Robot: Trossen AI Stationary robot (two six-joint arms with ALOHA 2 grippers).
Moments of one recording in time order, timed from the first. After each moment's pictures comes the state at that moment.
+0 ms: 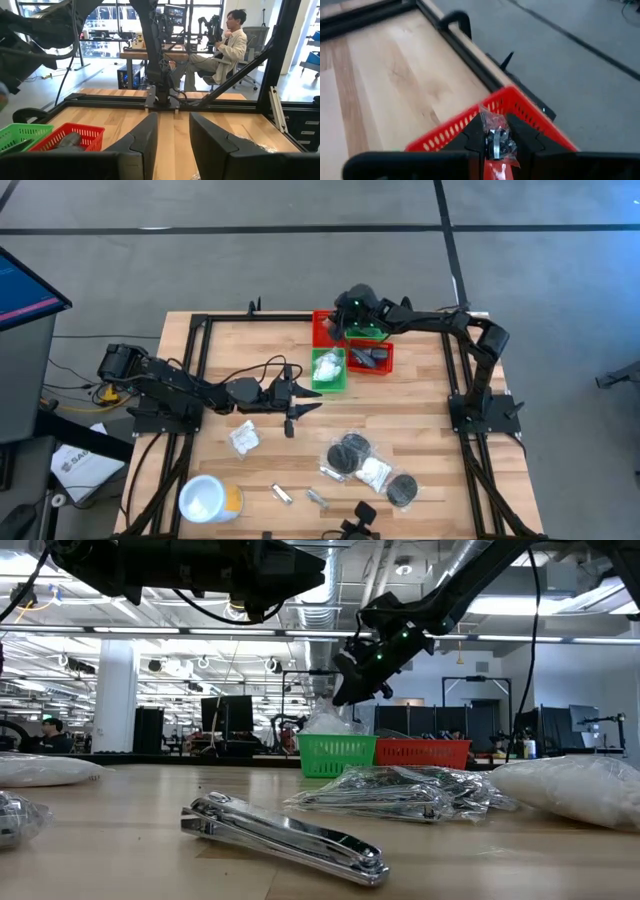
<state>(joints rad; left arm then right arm) -0.14 1.47 0.59 0.89 -0.21 -0.01 -0.57 1.86 1.24 0.03 -0.03 0.04</state>
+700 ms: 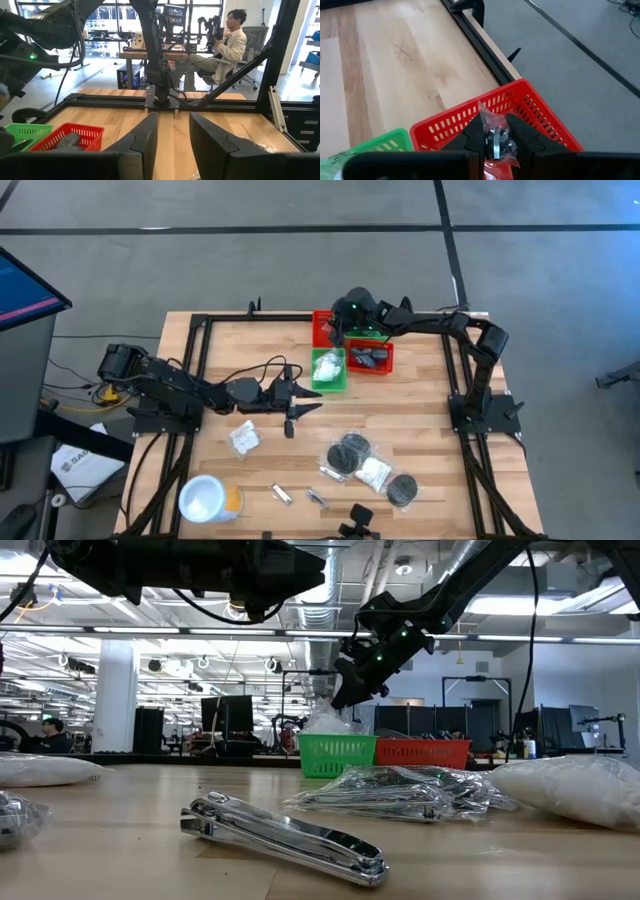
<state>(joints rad) -0.13 1.47 0.59 0.89 -0.21 0.00 -0.55 1.87 1.24 0.01 -0.03 -0.09</state>
